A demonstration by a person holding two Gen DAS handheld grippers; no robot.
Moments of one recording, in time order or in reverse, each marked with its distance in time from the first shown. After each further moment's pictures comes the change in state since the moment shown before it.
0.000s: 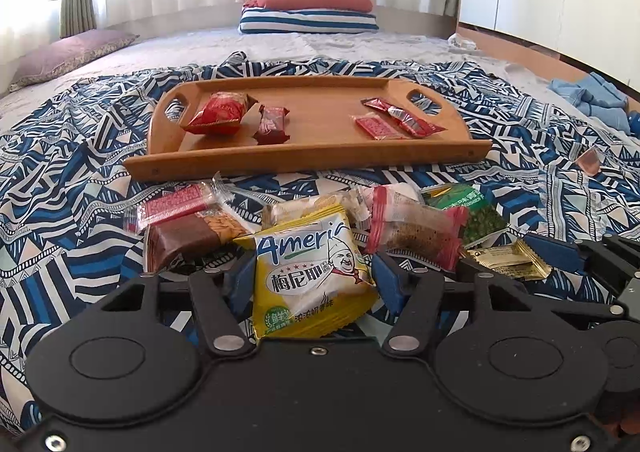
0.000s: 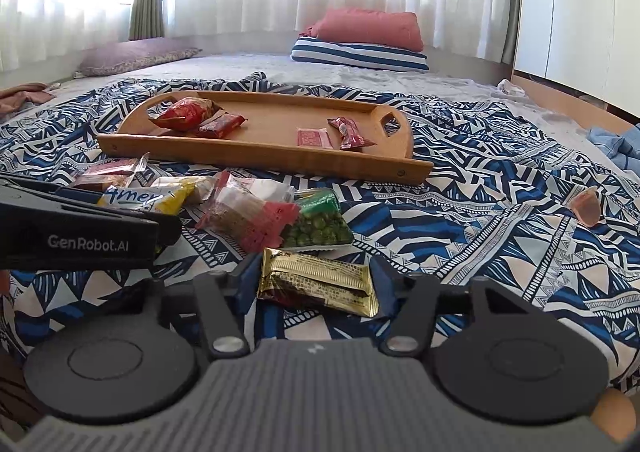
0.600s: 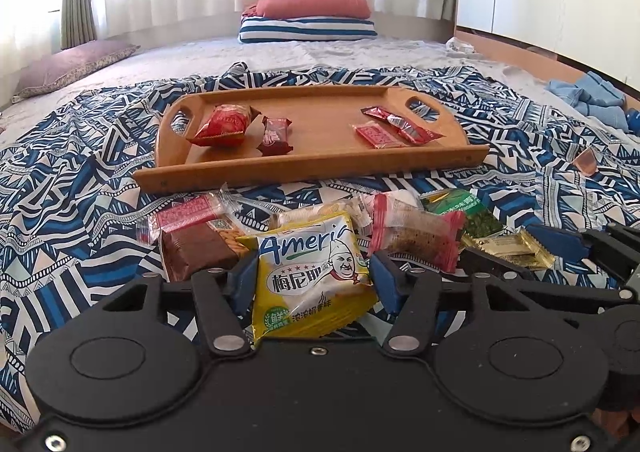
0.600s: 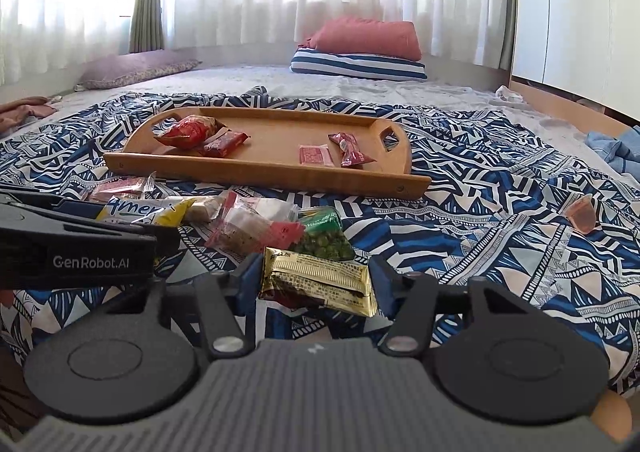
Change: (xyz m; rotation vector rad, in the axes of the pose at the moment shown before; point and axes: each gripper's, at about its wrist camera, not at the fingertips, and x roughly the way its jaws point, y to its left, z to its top) left arm -0.012 -0.001 0.001 0.022 -0.018 0.013; right arm -0.011 0.002 0.008 0.013 -0.028 0.000
